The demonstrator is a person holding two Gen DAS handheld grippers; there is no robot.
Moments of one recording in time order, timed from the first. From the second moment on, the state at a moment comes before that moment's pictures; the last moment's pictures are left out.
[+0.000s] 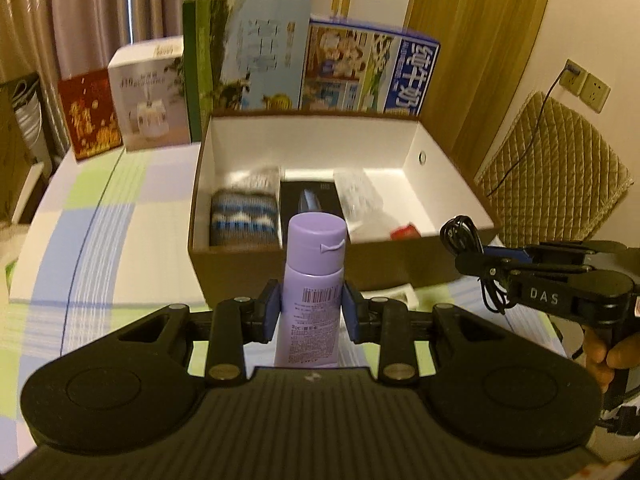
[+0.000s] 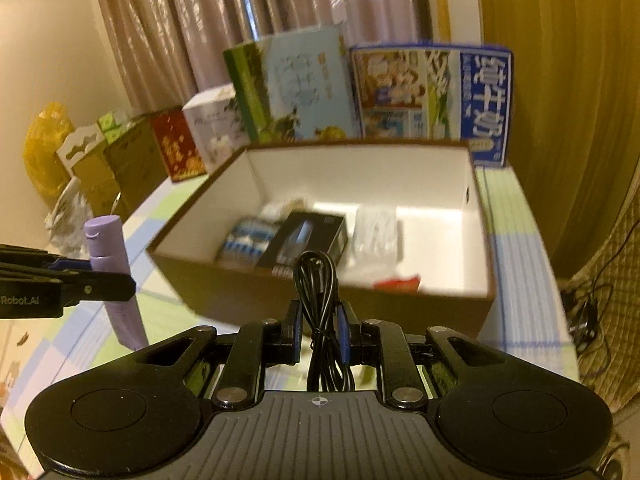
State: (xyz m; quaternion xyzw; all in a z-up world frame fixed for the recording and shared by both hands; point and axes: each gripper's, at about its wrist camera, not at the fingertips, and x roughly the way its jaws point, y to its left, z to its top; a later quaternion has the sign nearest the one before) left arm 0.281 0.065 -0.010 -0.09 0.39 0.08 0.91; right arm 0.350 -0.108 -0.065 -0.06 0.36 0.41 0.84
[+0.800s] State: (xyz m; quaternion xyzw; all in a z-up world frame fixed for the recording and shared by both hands) left arm 0.396 0.118 -0.007 -0.08 0.38 0.10 0.92; right arm 0.476 -0.073 -0.067 -0.04 0.36 0.34 0.87
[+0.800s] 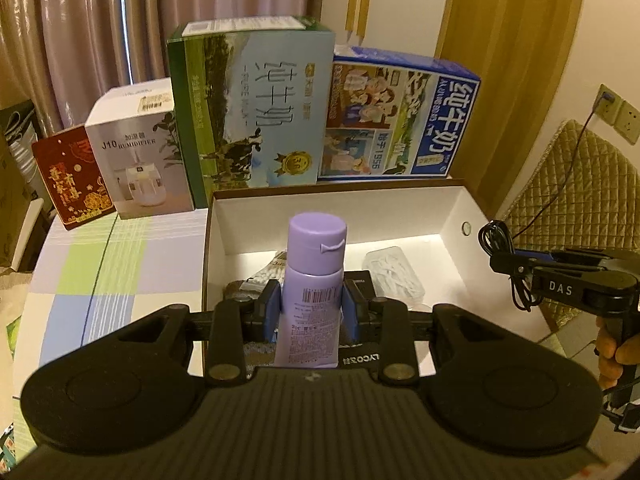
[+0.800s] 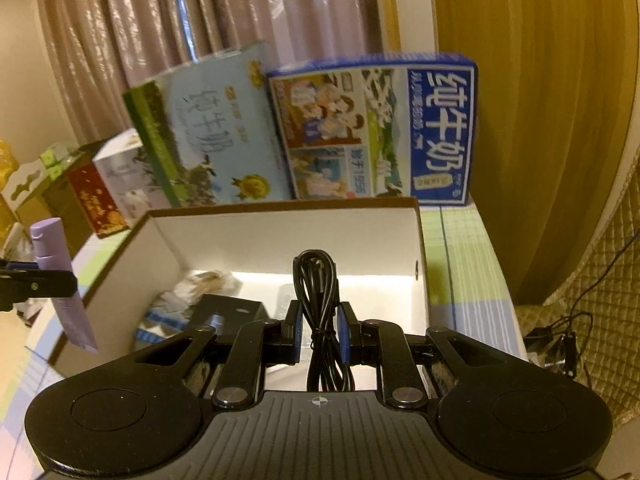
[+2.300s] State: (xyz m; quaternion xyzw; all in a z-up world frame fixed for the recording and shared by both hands) left arm 0.445 0.142 -0.067 -0.09 0.46 0.11 0.88; right arm 0.495 -0.066 -0.091 -0.07 0.39 0.32 0.86
